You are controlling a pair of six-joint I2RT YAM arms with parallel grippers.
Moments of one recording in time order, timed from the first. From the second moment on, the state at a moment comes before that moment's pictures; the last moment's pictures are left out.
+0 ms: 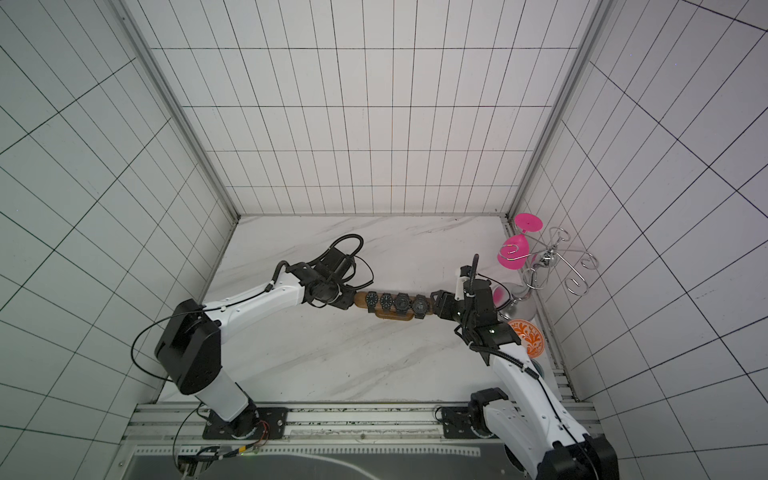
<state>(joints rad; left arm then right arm) -0.68 1.67 1.24 -0.71 -0.03 -0.31 0.20 0.90 0.54 -0.26 -0.19 0.44</state>
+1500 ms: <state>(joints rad) -0.74 1.77 1.36 -0.73 0.01 -0.34 0.19 1.02 0.44 -0.09 -0.34 0.45</state>
